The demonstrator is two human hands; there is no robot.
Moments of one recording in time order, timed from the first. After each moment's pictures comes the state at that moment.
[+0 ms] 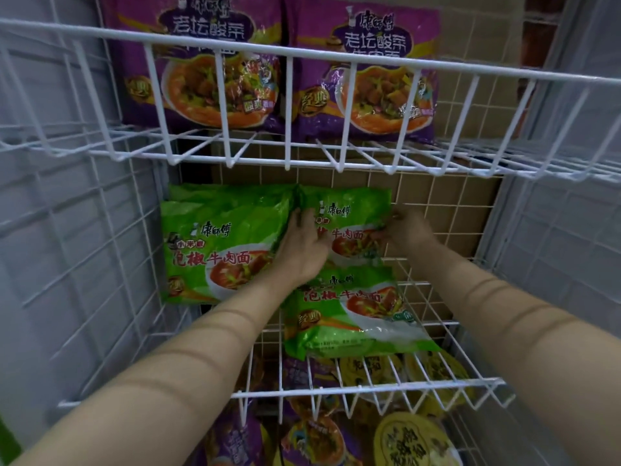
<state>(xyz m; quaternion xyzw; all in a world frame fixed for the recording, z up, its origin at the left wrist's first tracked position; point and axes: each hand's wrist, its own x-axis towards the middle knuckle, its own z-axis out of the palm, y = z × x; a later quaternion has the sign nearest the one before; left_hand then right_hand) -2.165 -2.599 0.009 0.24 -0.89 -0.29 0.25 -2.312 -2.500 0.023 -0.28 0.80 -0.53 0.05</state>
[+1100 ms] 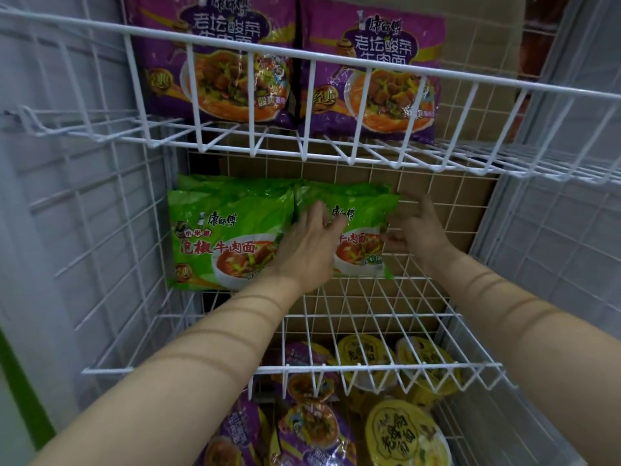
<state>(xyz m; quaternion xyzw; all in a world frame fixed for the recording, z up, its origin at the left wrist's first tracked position) -2.143 -2.585 0.003 0.14 -0.96 0.02 0.25 -2.286 -2.472 0.027 -0.25 0.68 -0.68 0.11</state>
